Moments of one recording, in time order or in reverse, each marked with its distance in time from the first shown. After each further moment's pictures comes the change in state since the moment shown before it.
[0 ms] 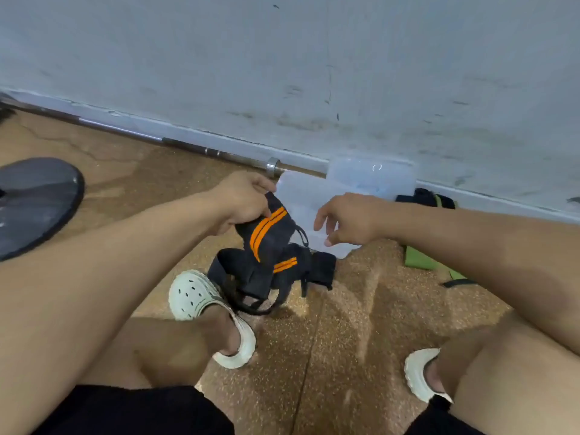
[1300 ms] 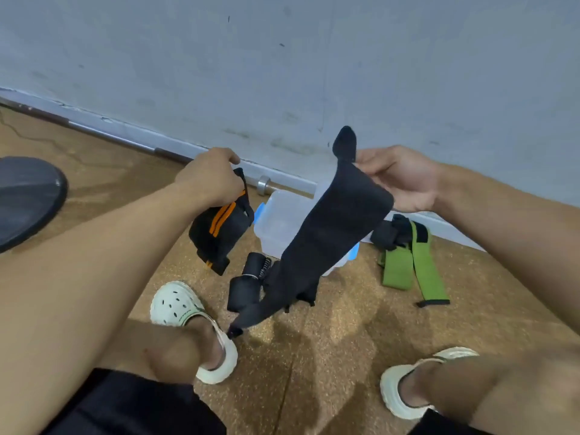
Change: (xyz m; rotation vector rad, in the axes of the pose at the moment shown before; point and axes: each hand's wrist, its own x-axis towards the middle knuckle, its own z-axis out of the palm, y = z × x) left_hand -0.014 0.017 -0.062 0.358 0.282 0.103; right_hand -0.077 -0.020 -0.097 1.531 -0.088 -0.115
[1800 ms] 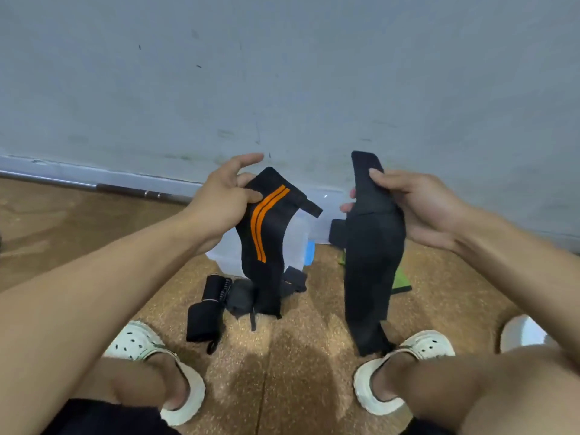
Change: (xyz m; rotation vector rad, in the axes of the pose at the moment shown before) left_hand -0.029 0.102 0.065 -0.803 -0.275 0.228; right_hand -0.109 0.043 -0.073 0.097 0.479 -0.233
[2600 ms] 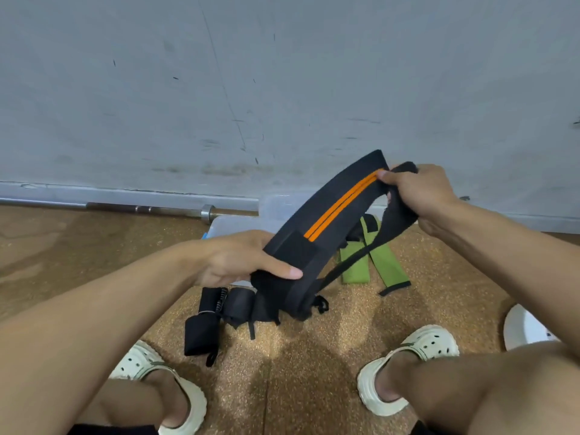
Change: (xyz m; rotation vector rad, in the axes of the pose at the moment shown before) left_hand -0.008 -0.015 0.035 0.248 -0.711 -0.349; right_hand 0.030 0.008 -0.047 -0.268 0.712 -0.140
